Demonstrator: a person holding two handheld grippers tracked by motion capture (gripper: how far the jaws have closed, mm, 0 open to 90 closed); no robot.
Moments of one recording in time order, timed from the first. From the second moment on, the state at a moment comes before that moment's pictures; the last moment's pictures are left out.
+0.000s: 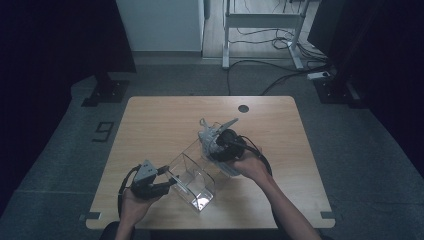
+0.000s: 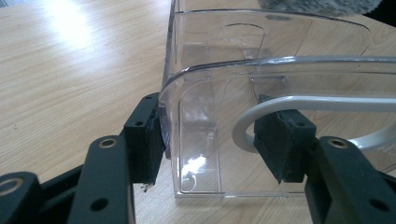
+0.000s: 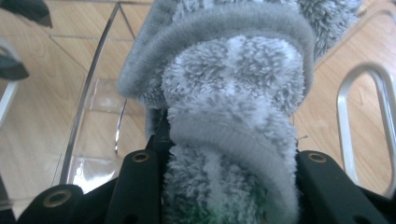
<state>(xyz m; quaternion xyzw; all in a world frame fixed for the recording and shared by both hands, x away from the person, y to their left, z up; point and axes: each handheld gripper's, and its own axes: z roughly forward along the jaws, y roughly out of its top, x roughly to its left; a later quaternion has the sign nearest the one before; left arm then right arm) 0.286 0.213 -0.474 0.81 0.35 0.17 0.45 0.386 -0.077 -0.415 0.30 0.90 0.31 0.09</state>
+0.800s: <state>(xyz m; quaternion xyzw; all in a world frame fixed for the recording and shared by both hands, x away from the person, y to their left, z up) 0.287 0.212 -0.473 0.81 0.35 0.17 0.45 0.355 -0.126 -0.449 0.32 0.89 0.30 0.09</state>
